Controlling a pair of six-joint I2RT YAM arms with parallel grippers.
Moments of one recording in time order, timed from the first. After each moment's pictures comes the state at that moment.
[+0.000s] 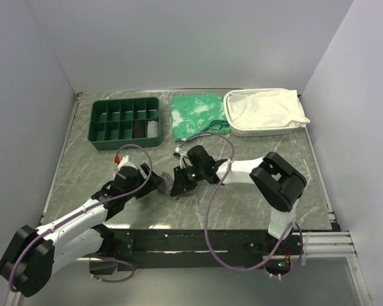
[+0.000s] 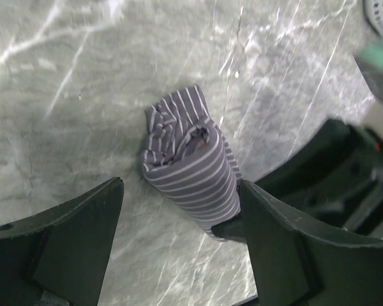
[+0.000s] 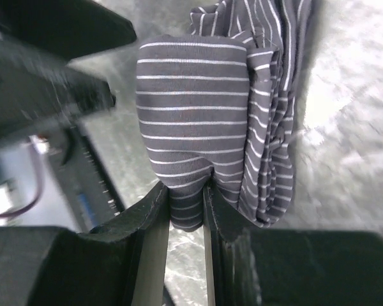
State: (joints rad) left arm -0.56 0.94 0.32 -0.01 -0.07 -0.99; right arm 0.82 1.81 0.91 0.10 -0.54 0.48
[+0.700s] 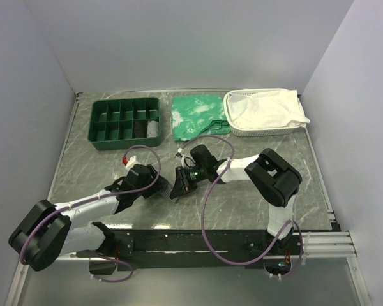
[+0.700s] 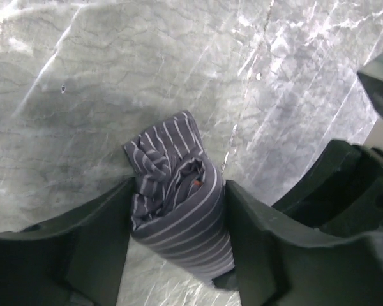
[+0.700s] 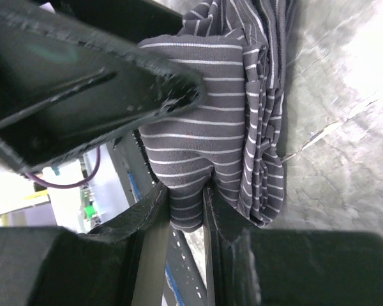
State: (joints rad) left arm -0.64 1.16 0.36 0.07 -0.15 -1.09; right arm 0.76 1.89 0.92 0.17 -0.79 0.61
